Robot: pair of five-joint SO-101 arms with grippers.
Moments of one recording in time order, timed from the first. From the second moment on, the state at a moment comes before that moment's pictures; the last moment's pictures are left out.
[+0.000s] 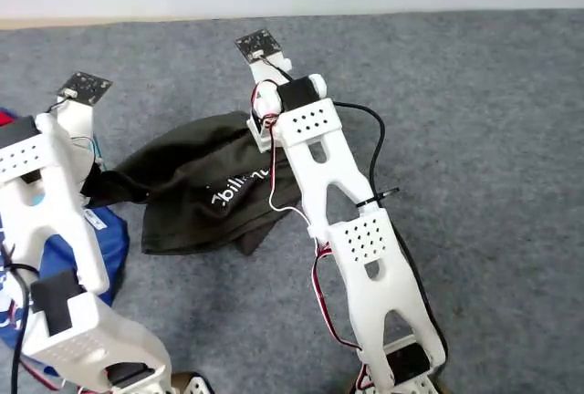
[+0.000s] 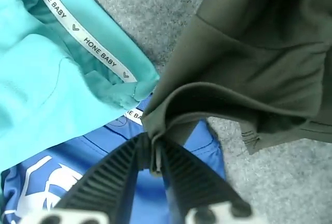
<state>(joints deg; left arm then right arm) -28.7 8.7 3.7 82.8 -33.6 -26.6 66.4 -78.0 90.6 3.1</state>
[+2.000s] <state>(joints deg) -13.1 -53.9 3.7 41.9 -29.5 -5.3 7.3 -93.3 100.5 26.5</state>
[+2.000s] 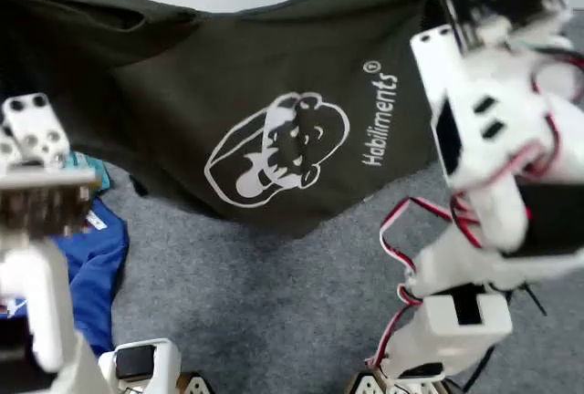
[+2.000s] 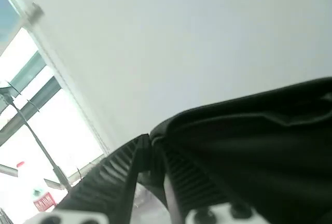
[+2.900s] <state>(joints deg) -12.9 -61.8 3.1 13.0 -45.8 8.5 -15.6 -95.3 100.6 27.1</state>
